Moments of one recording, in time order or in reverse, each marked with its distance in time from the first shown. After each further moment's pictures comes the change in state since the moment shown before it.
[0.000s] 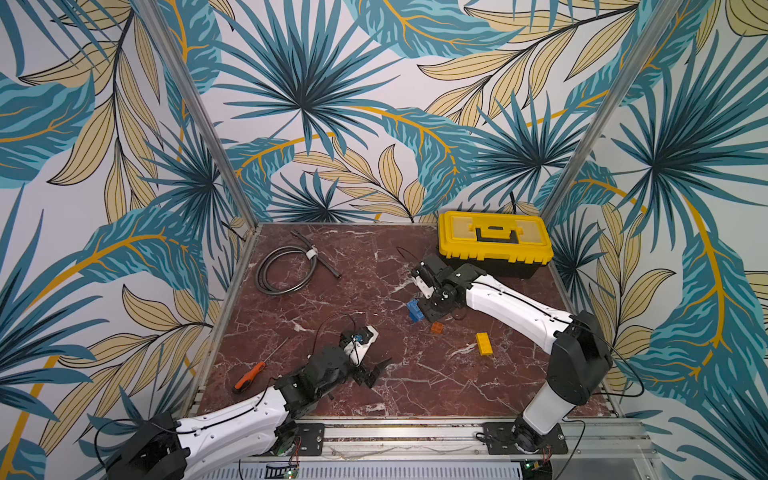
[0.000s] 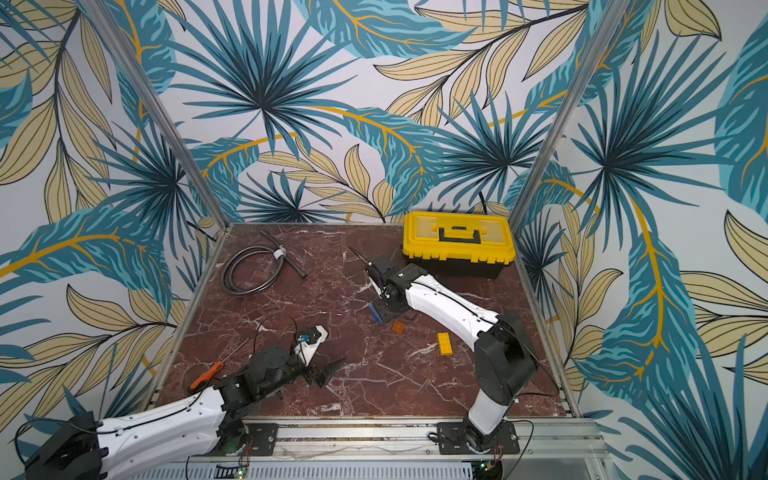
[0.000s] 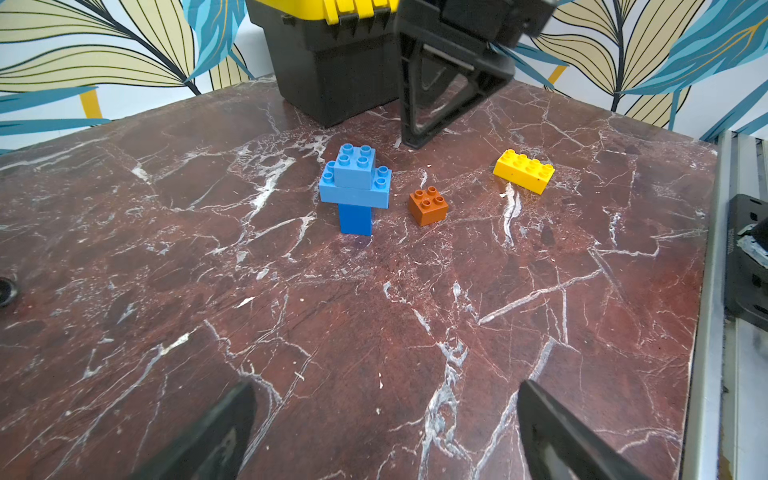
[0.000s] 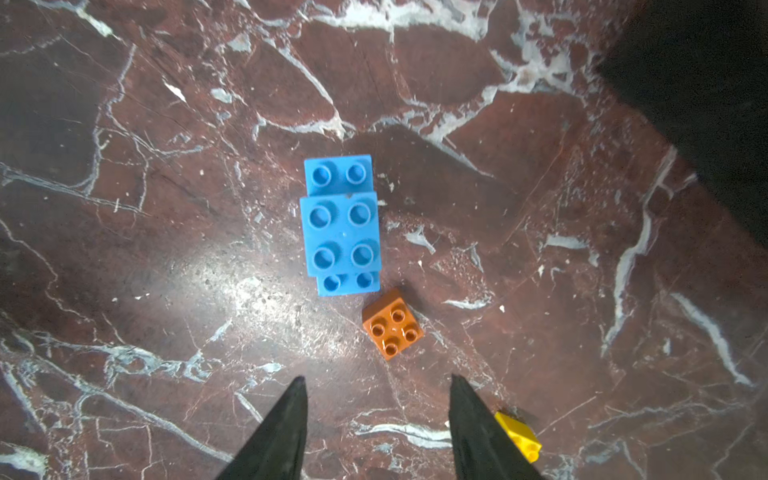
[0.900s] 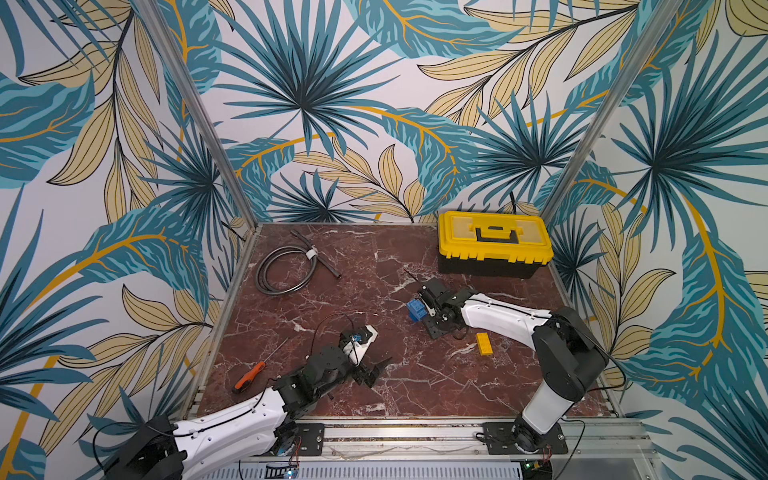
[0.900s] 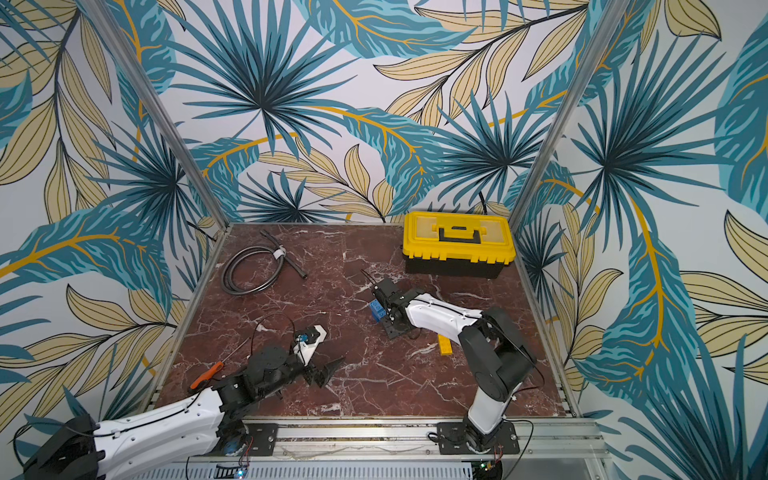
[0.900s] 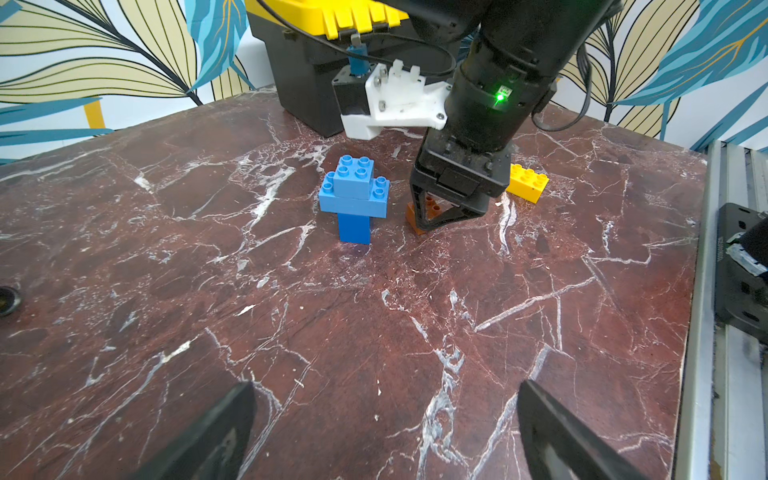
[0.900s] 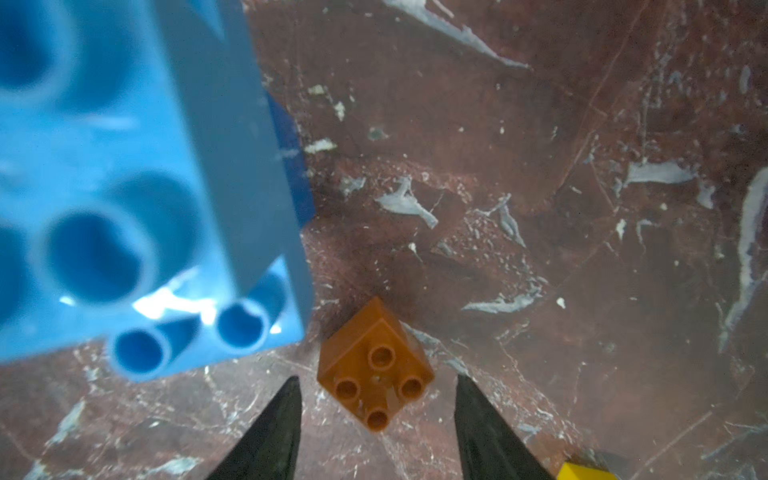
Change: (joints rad) left arm 0.000 -0.022 0.000 0.000 0.003 0.000; right arm -0.019 0.051 -0.268 0.284 0.069 0.101
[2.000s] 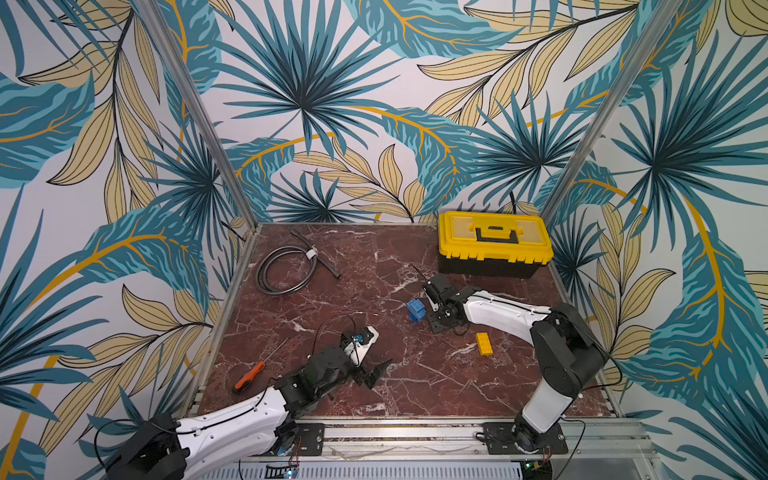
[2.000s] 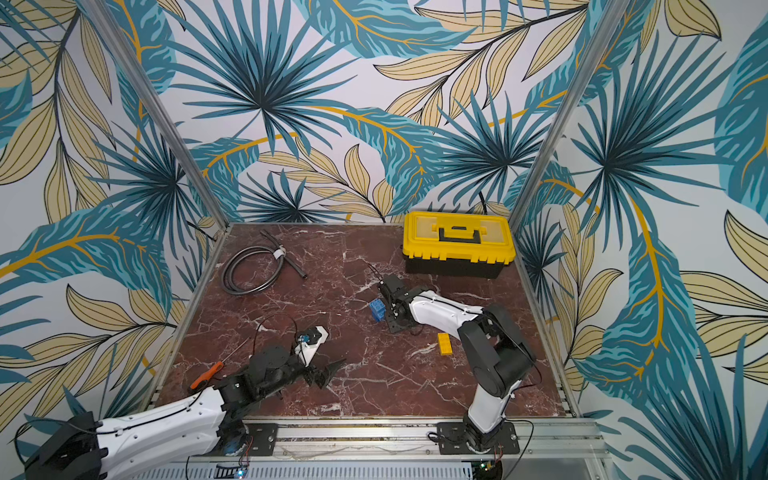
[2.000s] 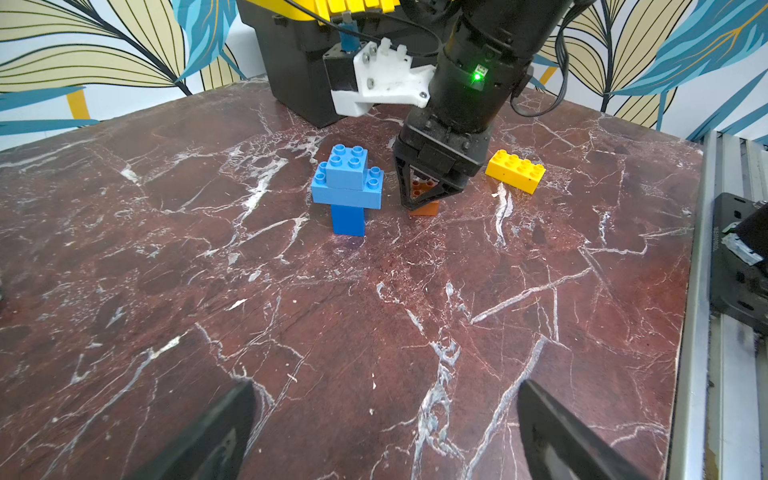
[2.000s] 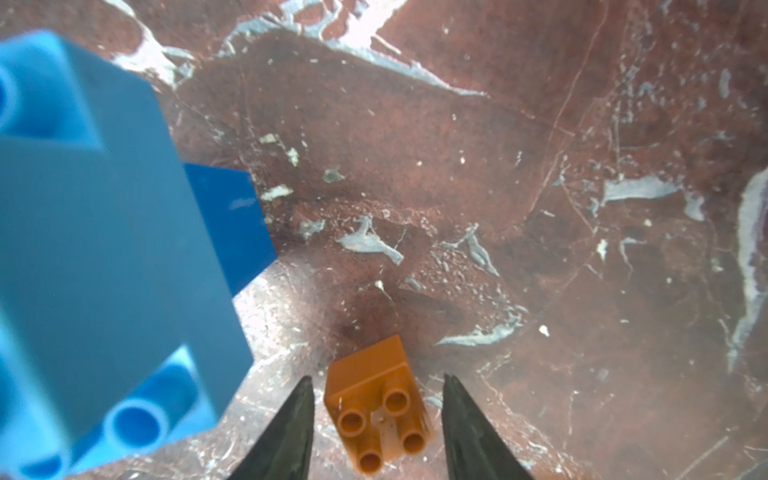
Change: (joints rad) left arm 0.000 0.021 0.000 0.000 0.015 0.000; right arm -0.050 0.014 0.000 0.047 -0.031 0.017
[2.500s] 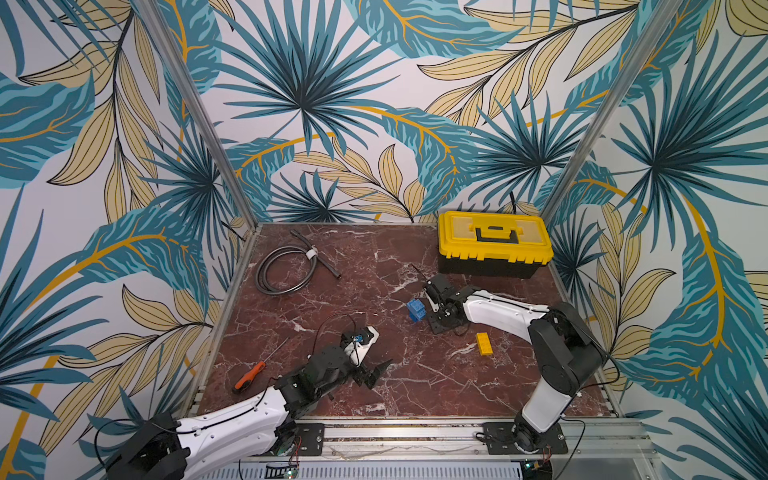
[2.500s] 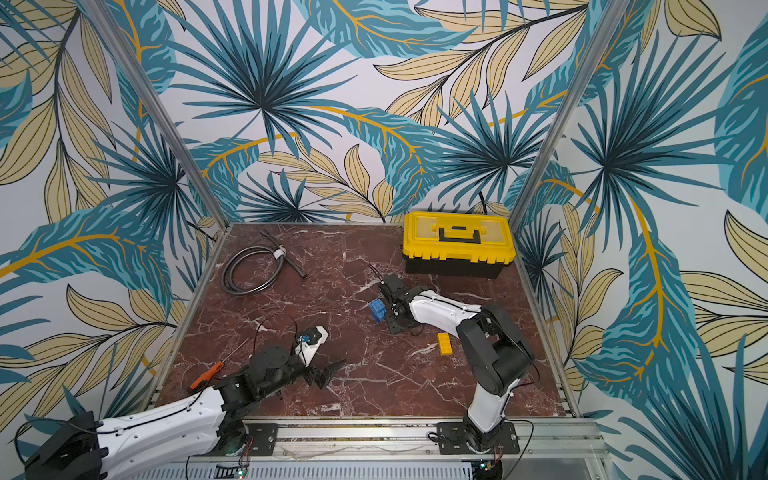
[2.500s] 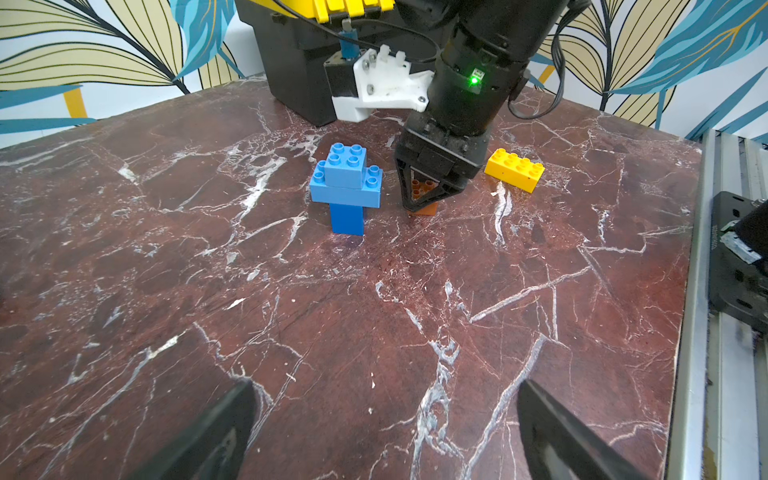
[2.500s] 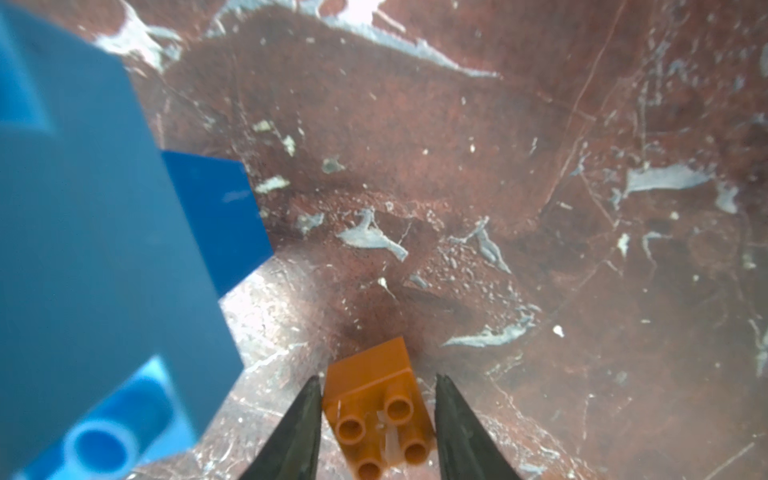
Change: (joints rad) left arm 0.000 0.002 0.000 0.000 0.003 0.000; right arm -0.010 0.013 -0.003 -0.006 -0.021 0.006
